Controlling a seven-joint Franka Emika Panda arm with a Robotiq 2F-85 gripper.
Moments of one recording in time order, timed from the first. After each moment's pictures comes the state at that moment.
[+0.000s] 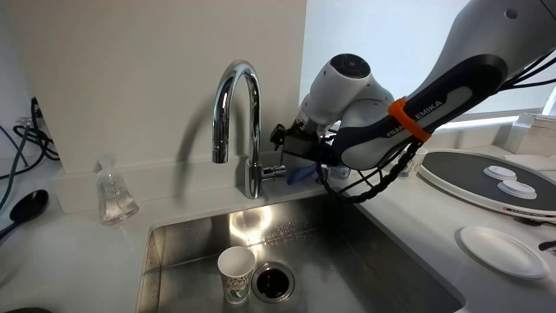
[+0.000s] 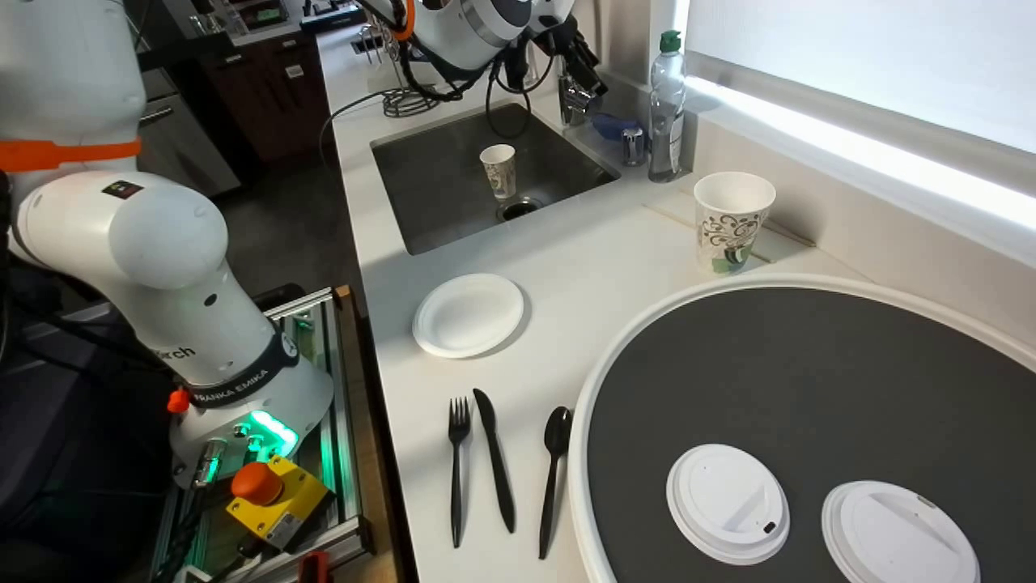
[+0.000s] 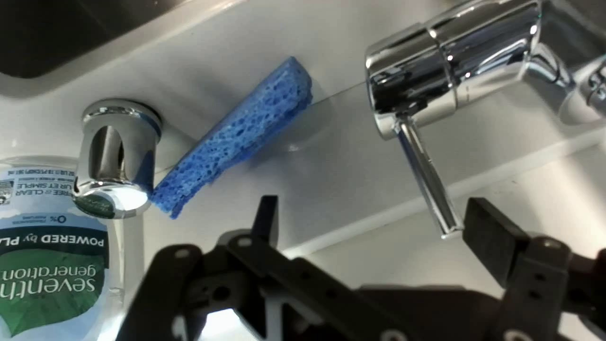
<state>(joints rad) 0.78 0.42 -0.44 -1.92 -0.53 2.95 1.33</state>
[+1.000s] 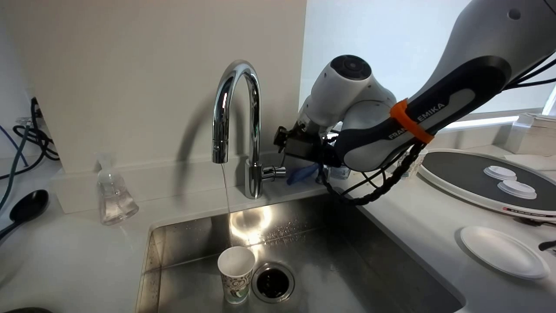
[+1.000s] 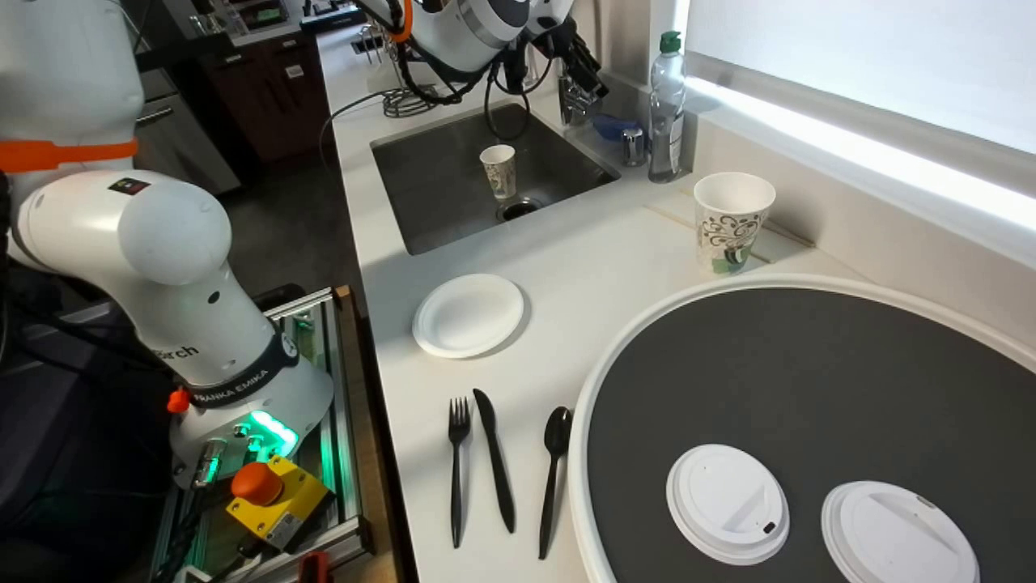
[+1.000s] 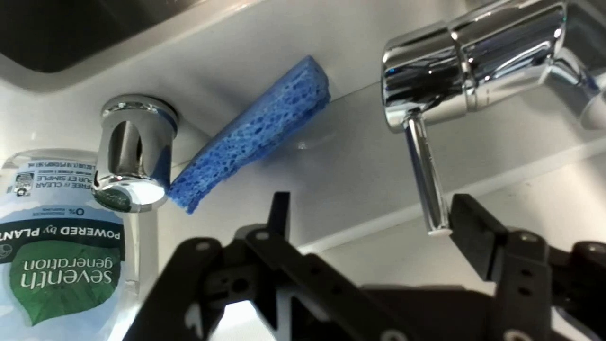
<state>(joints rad) 0.84 0.42 -0.51 -1.94 -0.53 2.95 1.33</state>
